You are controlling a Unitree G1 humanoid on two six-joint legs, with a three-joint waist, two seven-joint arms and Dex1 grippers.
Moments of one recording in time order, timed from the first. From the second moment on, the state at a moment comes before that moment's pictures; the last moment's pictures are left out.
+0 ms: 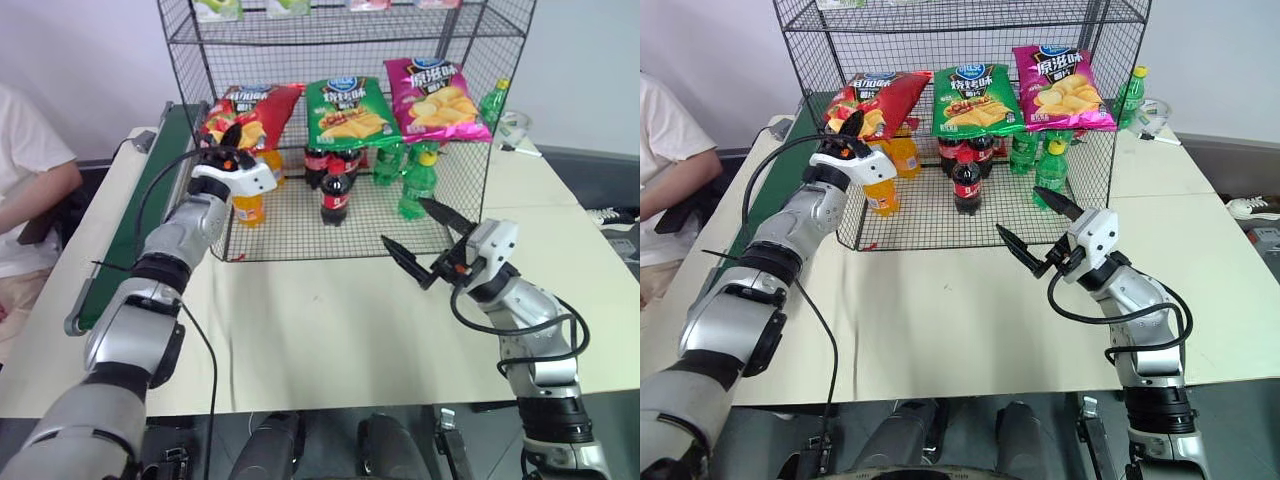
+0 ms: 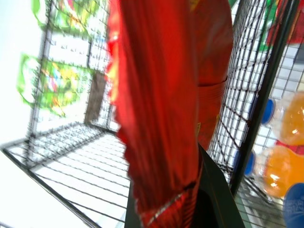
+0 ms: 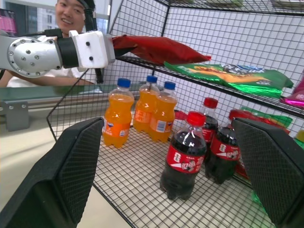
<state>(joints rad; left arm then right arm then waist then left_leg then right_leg) -1.08 0.44 -0.26 1.08 0.84 -0.31 0.45 -0.20 -0.42 -0.10 -0.15 0.36 -0.08 0.75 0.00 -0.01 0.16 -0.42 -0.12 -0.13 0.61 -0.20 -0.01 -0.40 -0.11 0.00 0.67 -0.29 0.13</state>
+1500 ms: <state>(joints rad) -0.51 0.58 -0.11 0.03 0.50 -0.07 -0.05 -0.21 -0.46 -0.09 -0.14 0.36 -0.07 0.79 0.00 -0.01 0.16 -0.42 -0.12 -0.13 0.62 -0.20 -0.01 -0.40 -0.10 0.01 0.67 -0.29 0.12</state>
